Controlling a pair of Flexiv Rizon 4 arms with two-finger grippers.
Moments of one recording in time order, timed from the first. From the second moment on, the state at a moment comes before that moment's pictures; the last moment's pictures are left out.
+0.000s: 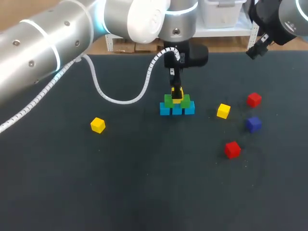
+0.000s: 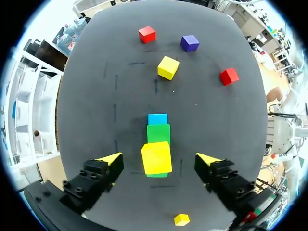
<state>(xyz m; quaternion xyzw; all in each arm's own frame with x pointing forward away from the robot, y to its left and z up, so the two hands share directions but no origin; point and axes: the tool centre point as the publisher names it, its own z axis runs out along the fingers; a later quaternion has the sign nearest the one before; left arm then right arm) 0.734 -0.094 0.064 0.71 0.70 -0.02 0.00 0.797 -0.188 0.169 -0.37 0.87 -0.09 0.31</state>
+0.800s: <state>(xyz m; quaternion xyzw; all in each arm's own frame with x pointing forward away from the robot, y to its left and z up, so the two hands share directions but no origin) 0.734 -0.092 0.062 0.72 0.70 -0.02 0.00 0.797 -0.188 0.169 -0.37 0.87 -0.09 0.31</state>
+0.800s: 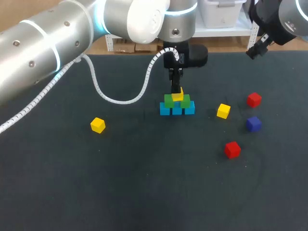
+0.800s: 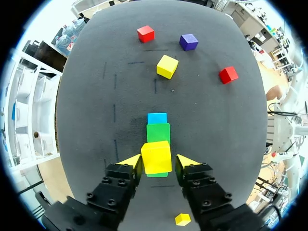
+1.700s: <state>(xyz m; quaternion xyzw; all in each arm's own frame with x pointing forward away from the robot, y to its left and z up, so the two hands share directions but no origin) 0.734 -0.091 0.067 0.72 0.70 -0.02 0.00 0.797 -0.188 0.169 -0.37 0.87 -0.09 0.31</state>
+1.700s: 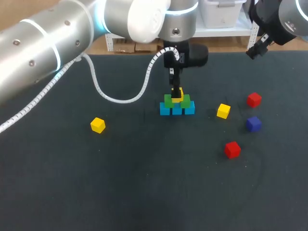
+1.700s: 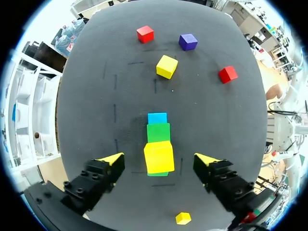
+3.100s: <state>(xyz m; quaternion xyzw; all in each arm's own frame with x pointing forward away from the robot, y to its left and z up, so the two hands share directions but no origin) 0.624 0.035 0.073 0.54 0.84 0.03 -0.04 0.797 -0.188 0.169 -0.37 0.87 -0.09 0.31</state>
